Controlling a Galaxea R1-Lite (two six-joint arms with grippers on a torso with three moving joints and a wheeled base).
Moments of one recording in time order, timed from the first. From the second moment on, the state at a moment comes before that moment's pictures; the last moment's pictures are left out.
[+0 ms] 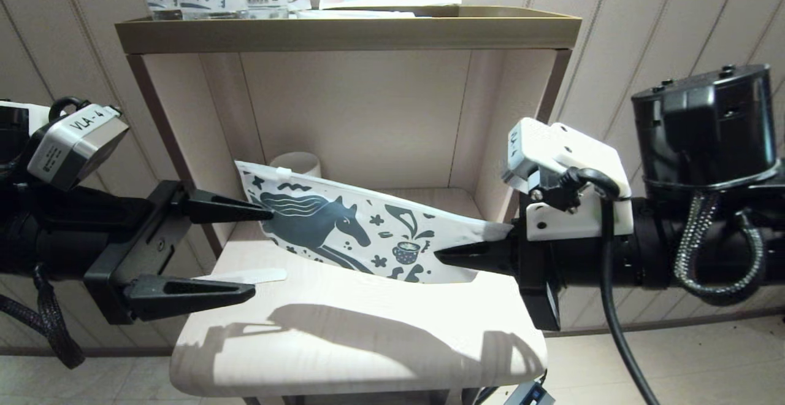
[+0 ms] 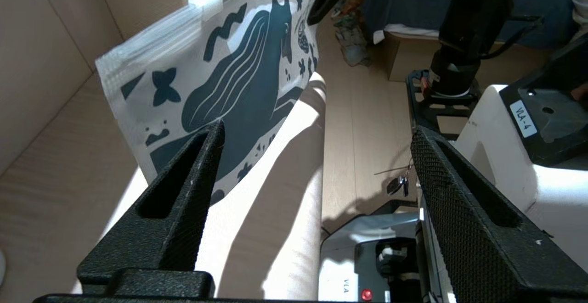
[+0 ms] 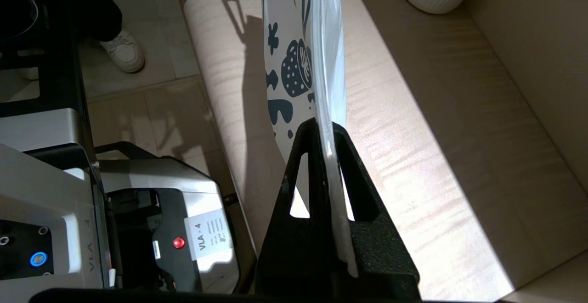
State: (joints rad) left arm -0.18 1.42 -0.88 -0.08 -1.24 0.54; right arm 0.69 1.48 -1.10 -0.02 0.38 -0.42
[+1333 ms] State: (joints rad) left arm -0.17 1.44 -0.83 -0.10 -1.34 0.70; right arm 0.71 1.53 -1.23 0.16 0.46 -0.41
